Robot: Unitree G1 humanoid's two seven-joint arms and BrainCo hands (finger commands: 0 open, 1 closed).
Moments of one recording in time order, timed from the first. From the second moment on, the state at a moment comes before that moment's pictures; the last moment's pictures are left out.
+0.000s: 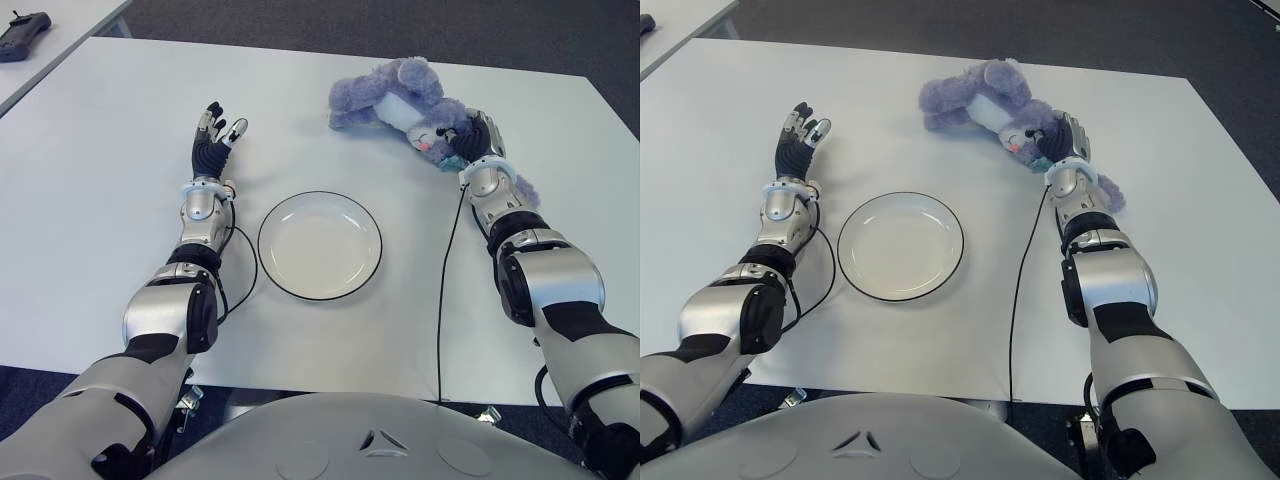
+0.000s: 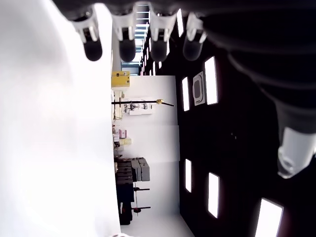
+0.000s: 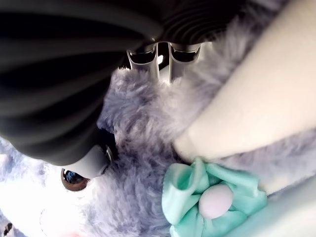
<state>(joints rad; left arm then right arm) -0.66 0.15 0.27 1.19 -0.02 -0.54 0.02 -0.93 -0.41 0.12 1.35 -0.48 -0.28 -0.33</state>
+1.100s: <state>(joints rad) -0.66 0.15 0.26 1.19 -0.02 -0.54 0.04 -0.79 -0.46 0.00 1.31 -0.33 -0.48 -0.25</state>
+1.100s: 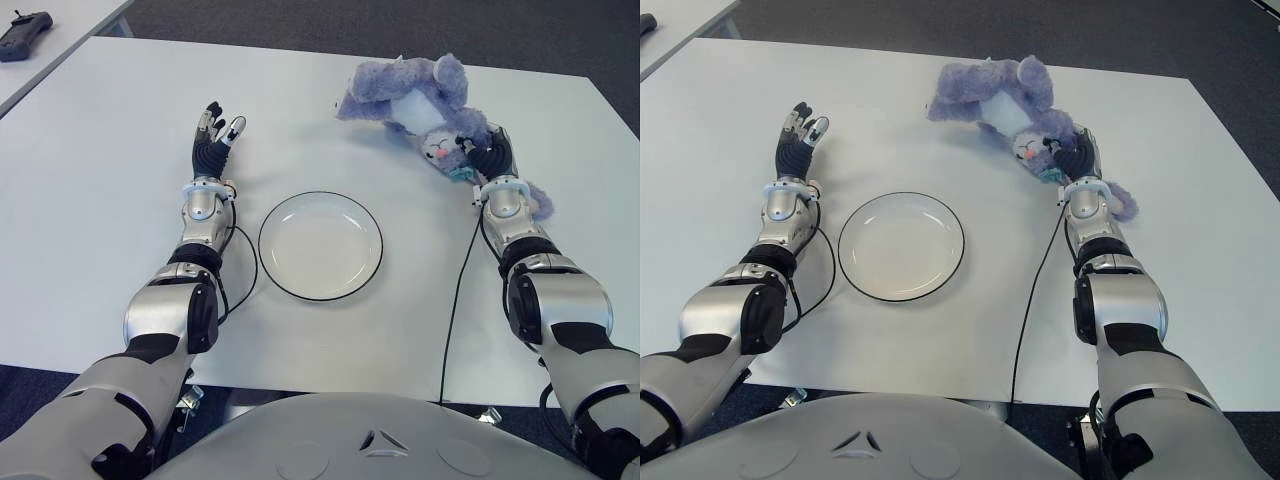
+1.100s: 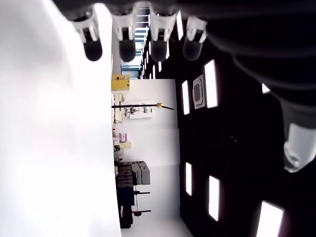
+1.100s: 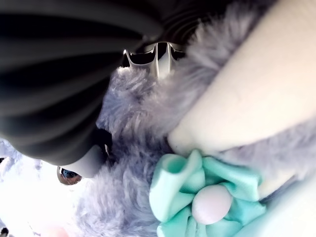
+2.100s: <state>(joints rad) -0.66 0.15 0.26 1.19 -0.02 -0.54 0.05 -0.70 -0.50 0.02 1.28 -0.32 -0.67 -0.27</state>
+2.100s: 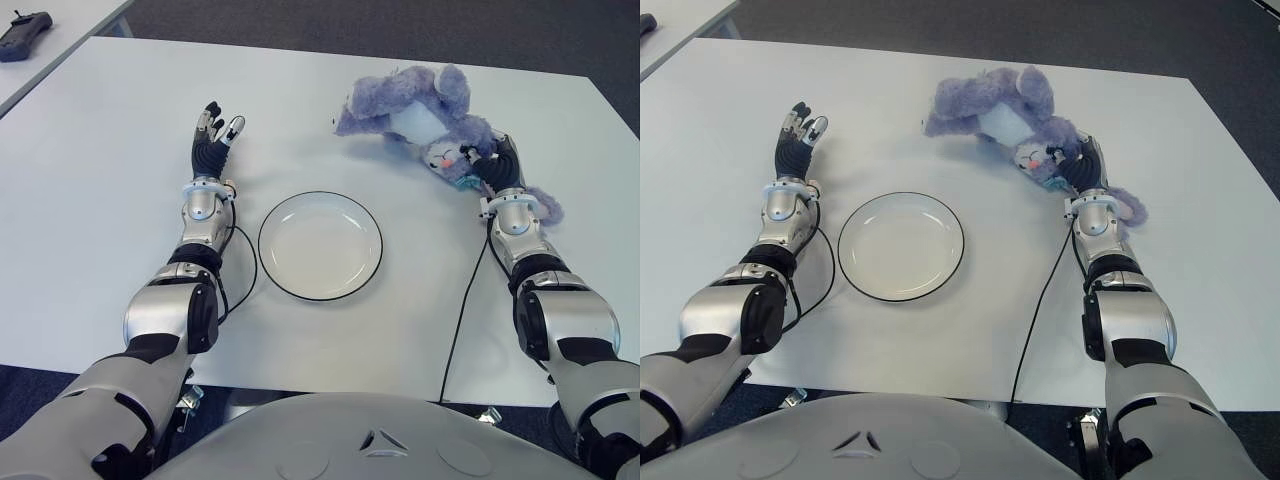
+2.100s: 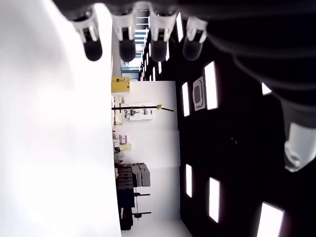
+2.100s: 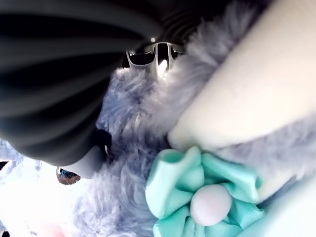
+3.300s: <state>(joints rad) -0.66 0.15 0.26 1.19 -0.02 -0.54 0.06 -0.67 -0.53 0.08 1.18 -0.39 -0.80 -0.38</state>
